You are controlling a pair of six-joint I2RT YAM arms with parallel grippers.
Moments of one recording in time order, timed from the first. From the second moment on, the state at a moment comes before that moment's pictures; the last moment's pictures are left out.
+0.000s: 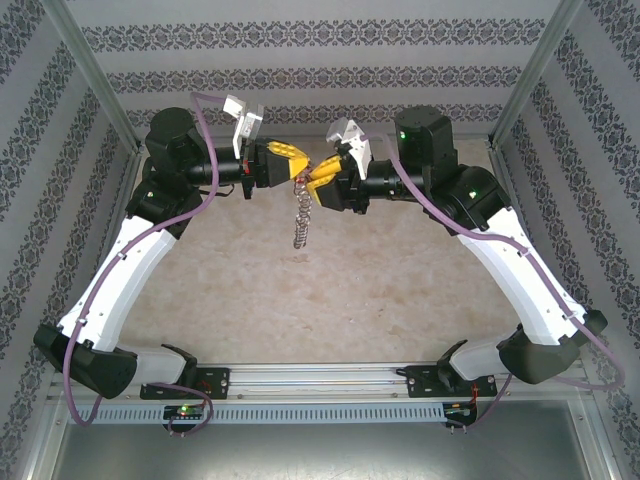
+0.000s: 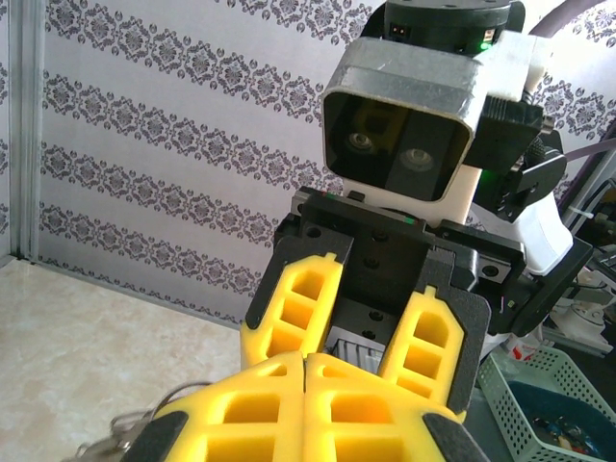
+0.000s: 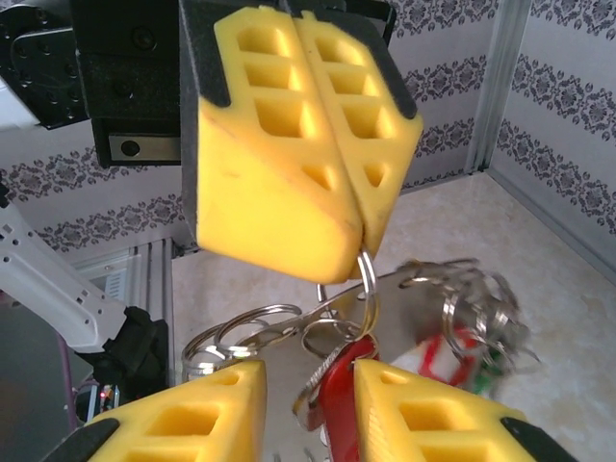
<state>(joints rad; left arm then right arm) -0.37 1.32 1.53 -0.13 1.06 -0.35 0.65 1.39 1.81 -0.79 -0.65 -0.11</state>
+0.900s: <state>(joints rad) -0.37 1.30 1.50 -0.09 1.07 -0.39 0.68 1.40 1.80 -0.78 -0.62 -0.11</state>
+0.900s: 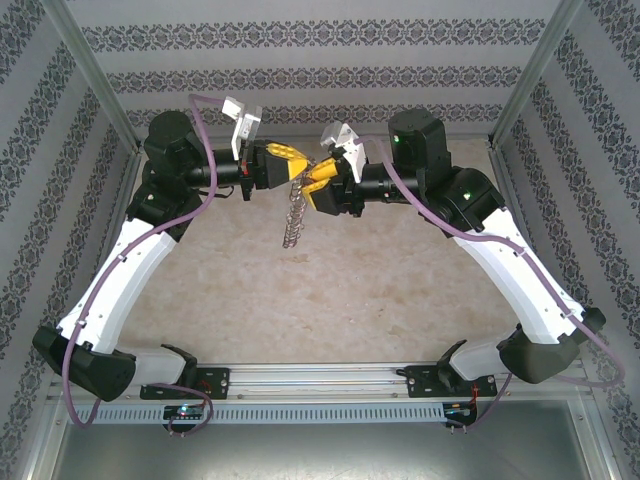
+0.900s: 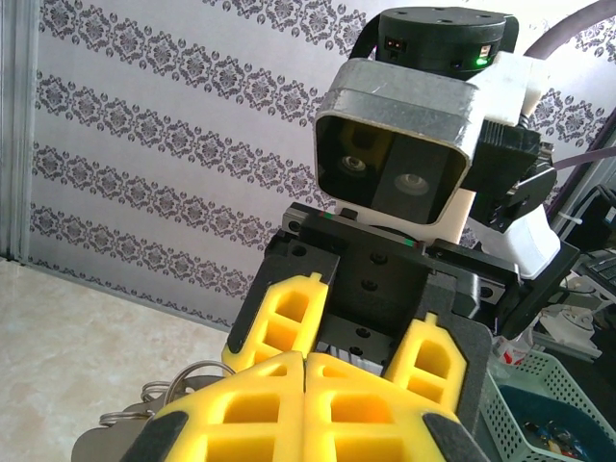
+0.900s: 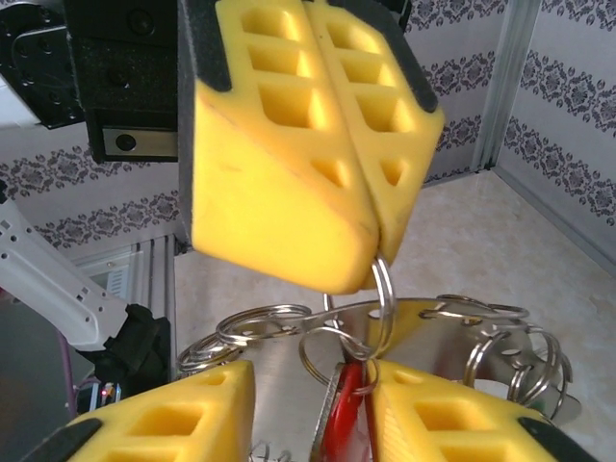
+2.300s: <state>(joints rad) -0.35 1.24 1.32 -0.15 1.02 -0.30 0.69 1.51 2.00 -1.04 -0.42 -0.19</state>
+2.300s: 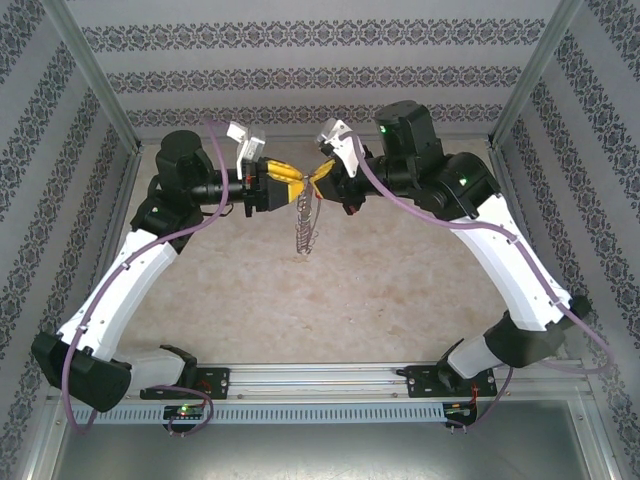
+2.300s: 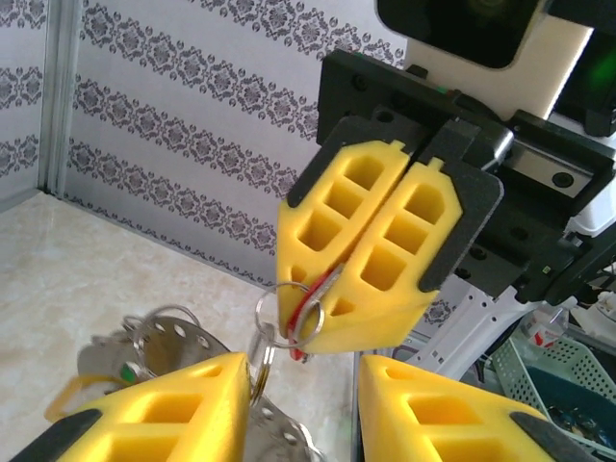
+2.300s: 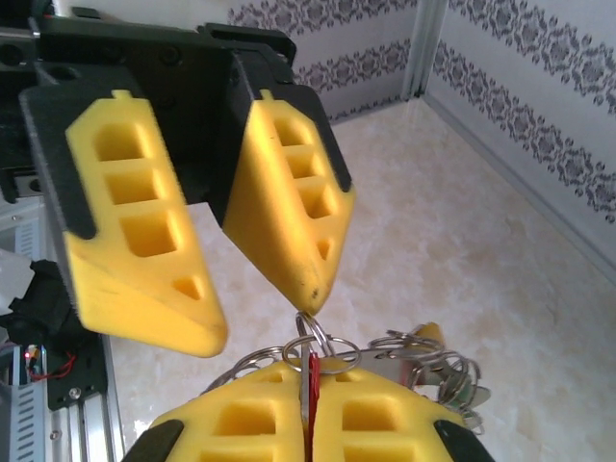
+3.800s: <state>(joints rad) -0.21 0.95 0.96 -0.15 0.71 -0.41 0.66 2.06 1.86 -0.75 -0.38 0.12</state>
